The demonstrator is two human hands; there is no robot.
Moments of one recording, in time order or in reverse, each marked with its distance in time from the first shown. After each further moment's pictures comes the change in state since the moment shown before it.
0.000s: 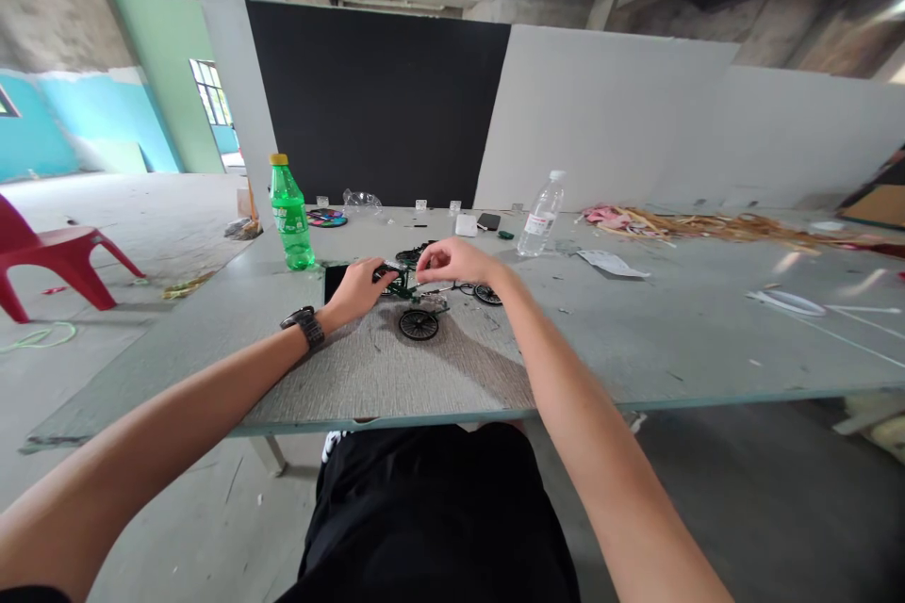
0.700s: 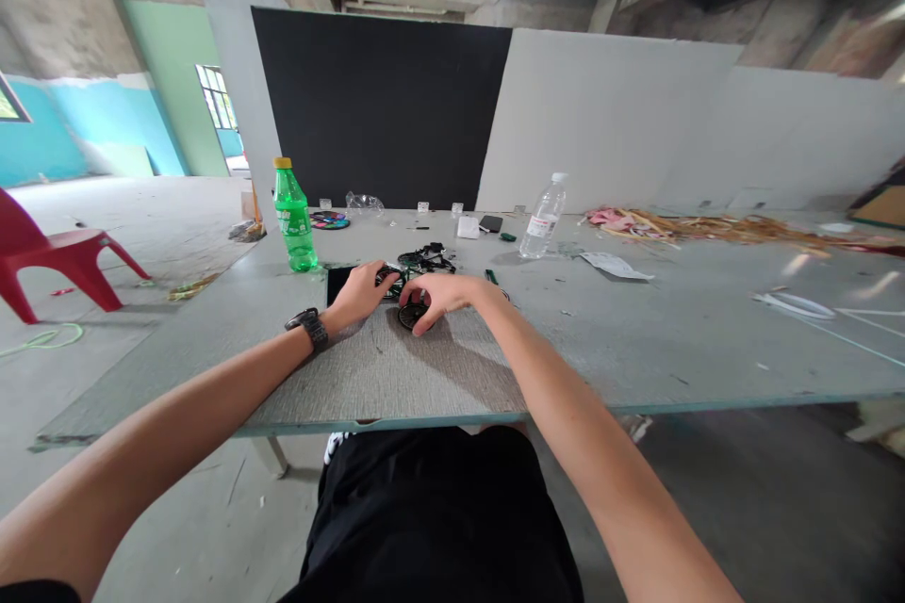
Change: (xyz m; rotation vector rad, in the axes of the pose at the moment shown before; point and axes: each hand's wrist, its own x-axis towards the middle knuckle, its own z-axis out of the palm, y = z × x) left_hand 0.001 -0.001 0.005 0.011 -0.012 -0.075; right_hand 0.012 -0.004 0.031 -0.081 -0.313 0.062
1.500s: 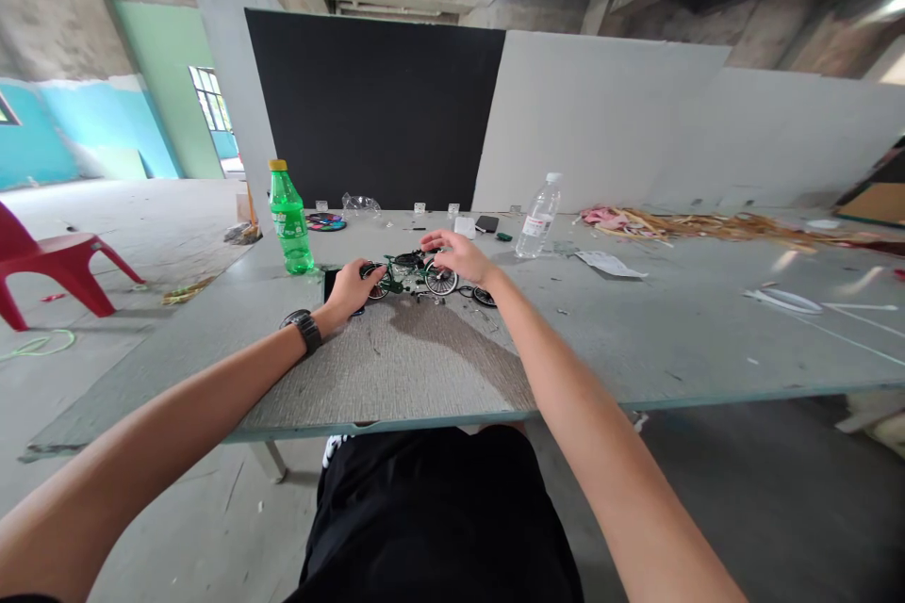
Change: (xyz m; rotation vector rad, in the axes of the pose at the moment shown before) left_hand 0.001 -0.004 0.000 -0.375 0.062 -0.360; right_hand -0.015 0.025 -0.019 0.333 0.588 -0.053
